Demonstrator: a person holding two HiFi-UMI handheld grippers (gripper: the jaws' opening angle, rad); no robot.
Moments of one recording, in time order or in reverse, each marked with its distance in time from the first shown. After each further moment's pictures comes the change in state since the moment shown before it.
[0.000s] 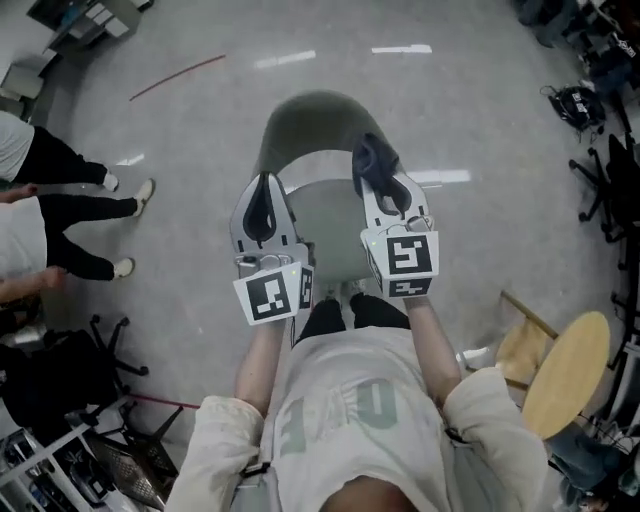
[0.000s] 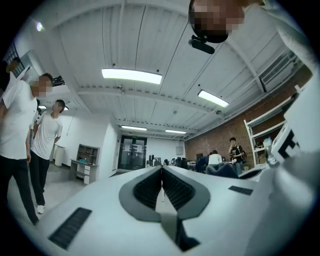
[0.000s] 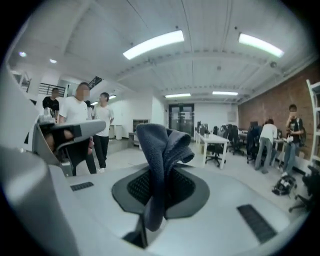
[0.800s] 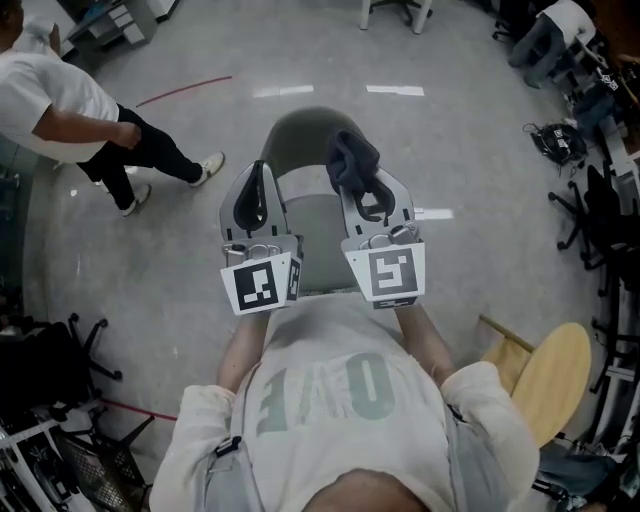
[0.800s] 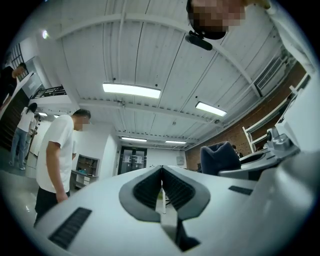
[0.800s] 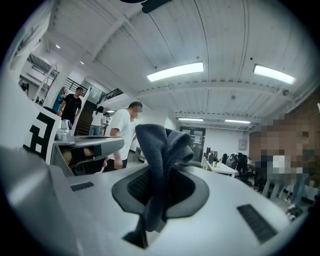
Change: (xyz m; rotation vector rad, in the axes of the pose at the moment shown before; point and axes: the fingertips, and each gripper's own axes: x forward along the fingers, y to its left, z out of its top) left arm -0.056 0.019 0.078 0.019 -0.136 0.003; right arm -0.073 0.088 0.110 -0.191 -0.277 0.103
